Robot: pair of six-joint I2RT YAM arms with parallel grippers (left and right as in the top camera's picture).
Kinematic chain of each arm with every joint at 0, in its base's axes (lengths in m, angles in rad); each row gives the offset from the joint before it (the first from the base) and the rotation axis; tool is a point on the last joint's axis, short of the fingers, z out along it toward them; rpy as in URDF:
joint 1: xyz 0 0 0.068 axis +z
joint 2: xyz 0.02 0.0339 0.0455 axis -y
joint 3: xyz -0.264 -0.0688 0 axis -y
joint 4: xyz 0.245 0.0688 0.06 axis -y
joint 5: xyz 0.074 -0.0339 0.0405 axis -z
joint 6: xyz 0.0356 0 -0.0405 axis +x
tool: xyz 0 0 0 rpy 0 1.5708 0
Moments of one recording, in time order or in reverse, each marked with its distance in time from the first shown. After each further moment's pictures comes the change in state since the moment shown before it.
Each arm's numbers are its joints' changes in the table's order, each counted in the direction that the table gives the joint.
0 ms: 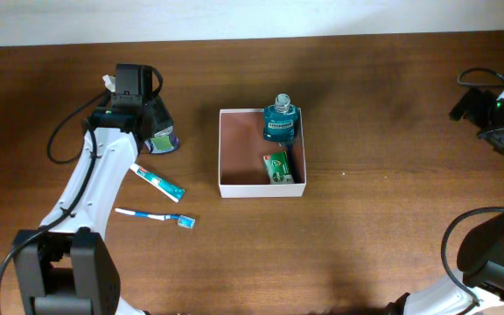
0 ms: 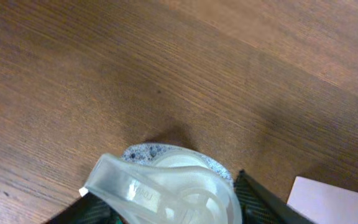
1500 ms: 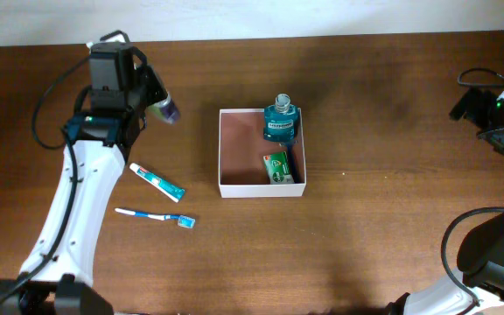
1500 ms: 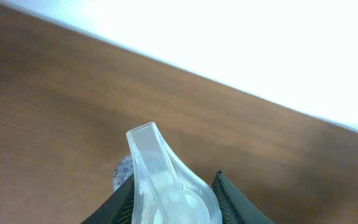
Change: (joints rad) left arm 0.000 0.153 0.048 0.195 0.130 0.085; right arm 0.000 0.000 0.000 0.000 0.000 0.000
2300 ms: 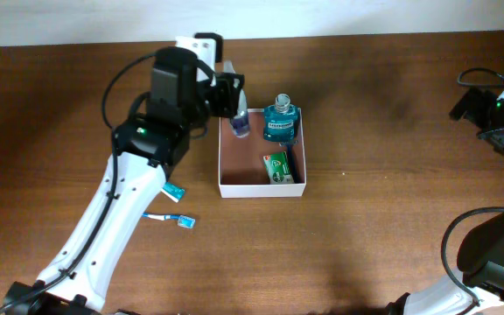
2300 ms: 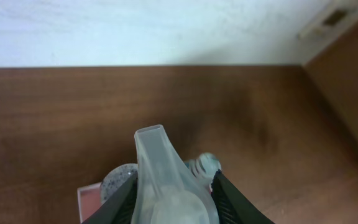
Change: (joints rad) left arm -0.270 0.032 0.001 0.061 0.259 0.088; right arm 0.000 0.000 0.000 0.000 0.000 0.000
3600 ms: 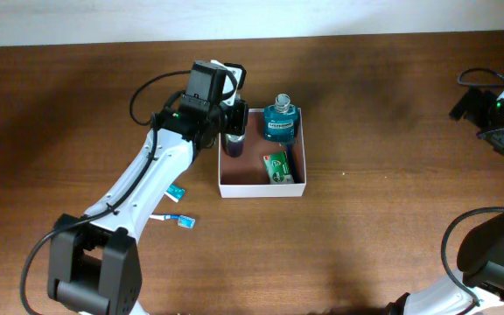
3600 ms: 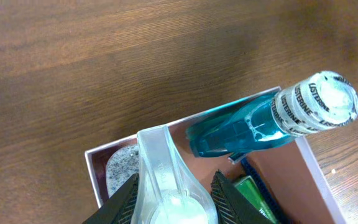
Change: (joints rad) left arm -0.024 -0.237 0.000 -0.080 -0.052 0.192; right arm 0.000 0.000 0.000 0.000 0.000 0.000
